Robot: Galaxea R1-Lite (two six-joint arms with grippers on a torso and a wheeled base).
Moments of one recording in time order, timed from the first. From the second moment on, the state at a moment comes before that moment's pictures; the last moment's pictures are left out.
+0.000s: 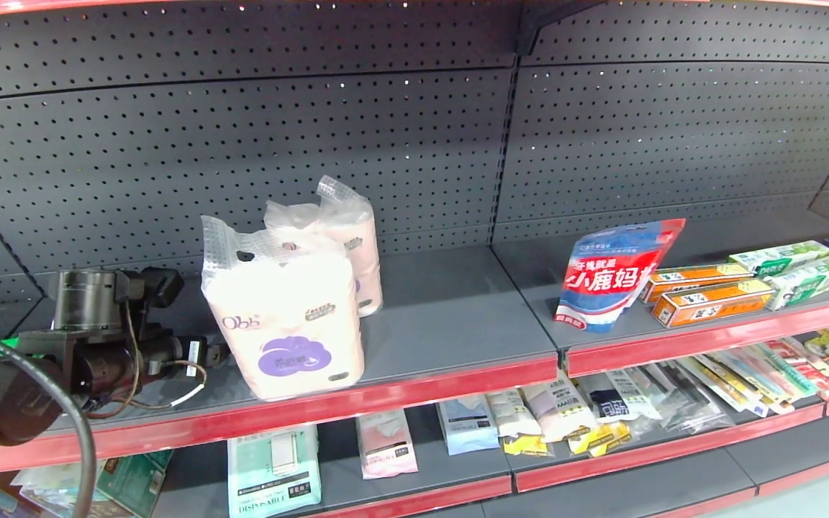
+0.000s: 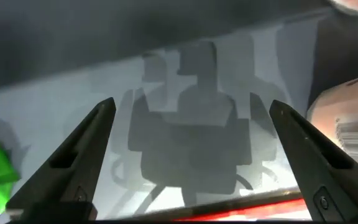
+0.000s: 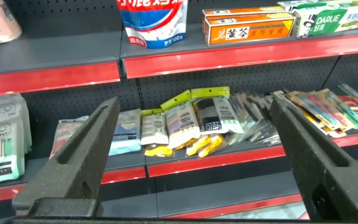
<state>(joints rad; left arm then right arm) -0.02 1.83 -0.59 -0.61 0.06 0.08 0.00 0.00 0.00 0.00 -0.01 0.00</state>
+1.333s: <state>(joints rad) -0.12 1.88 -0.60 -0.63 0.06 0.08 0.00 0.00 0.00 0.00 -0.01 0.00</state>
